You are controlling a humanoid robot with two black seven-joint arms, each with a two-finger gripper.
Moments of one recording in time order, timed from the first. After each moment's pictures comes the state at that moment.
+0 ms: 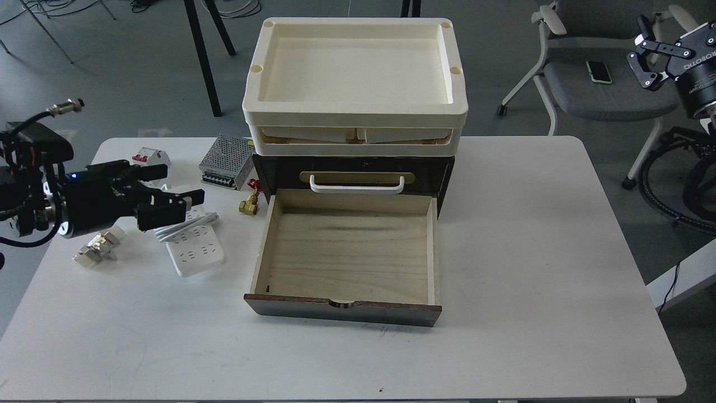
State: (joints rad) left arm -0.31 0.84 -1.10 -1.43 2.17 -0.49 -0.49; right arm 0.79 -0.70 0.67 0.84 0.15 0.46 0.49
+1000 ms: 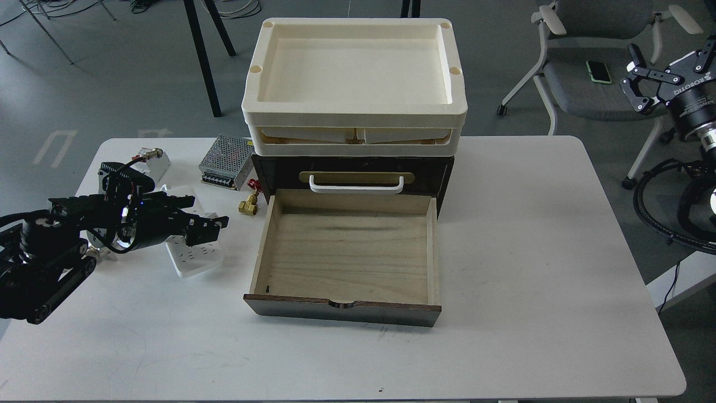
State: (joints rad) left arm -0.60 0.57 -0.67 -0.80 2.18 -0.19 -0.49; right arm 0.73 -0.69 0.67 0.84 0.15 0.46 0.49
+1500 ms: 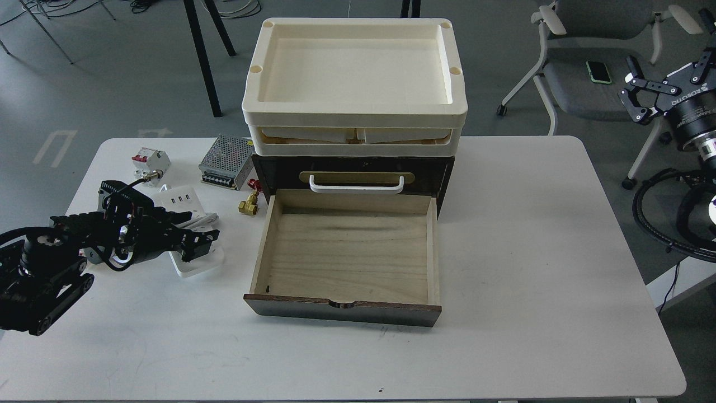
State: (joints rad) left arm -0.60 0.55 -0.58 -0.71 2.18 -0.09 -0.49; right arm 0.70 -0.68 0.67 0.84 0.15 0.46 0.49
